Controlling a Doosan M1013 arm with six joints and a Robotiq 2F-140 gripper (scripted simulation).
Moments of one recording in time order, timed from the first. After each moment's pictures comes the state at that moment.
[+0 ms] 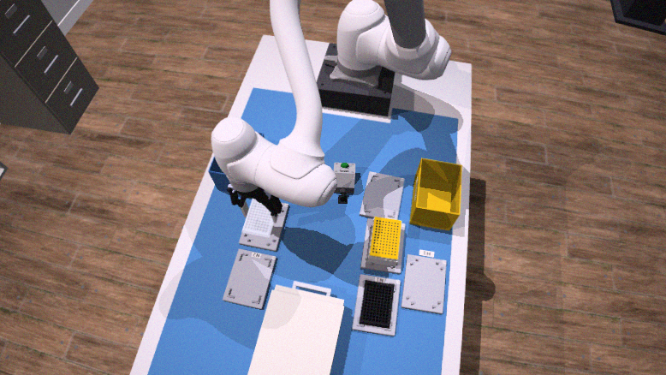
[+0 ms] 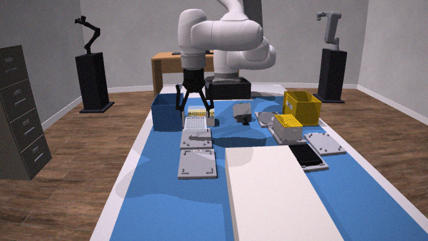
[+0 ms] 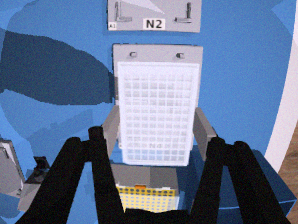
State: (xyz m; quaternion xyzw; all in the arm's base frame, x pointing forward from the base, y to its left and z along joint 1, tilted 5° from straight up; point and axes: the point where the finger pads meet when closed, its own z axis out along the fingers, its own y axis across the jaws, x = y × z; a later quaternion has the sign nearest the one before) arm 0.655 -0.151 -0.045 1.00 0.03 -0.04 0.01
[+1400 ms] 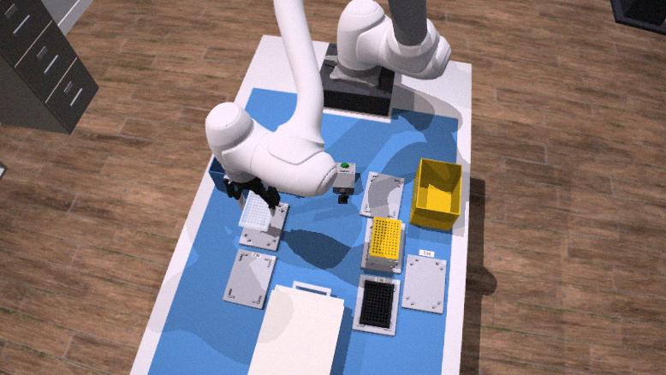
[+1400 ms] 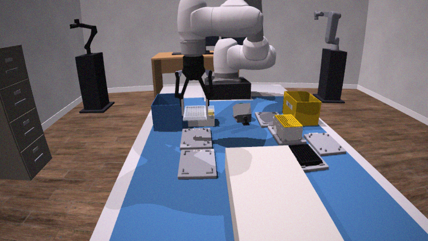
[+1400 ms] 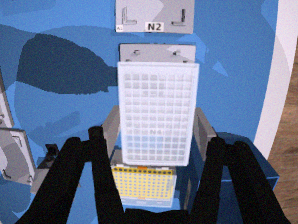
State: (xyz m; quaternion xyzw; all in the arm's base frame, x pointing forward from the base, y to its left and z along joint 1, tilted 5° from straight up) arm 0.659 -0.150 0.003 1.00 0.03 -0.04 0.01
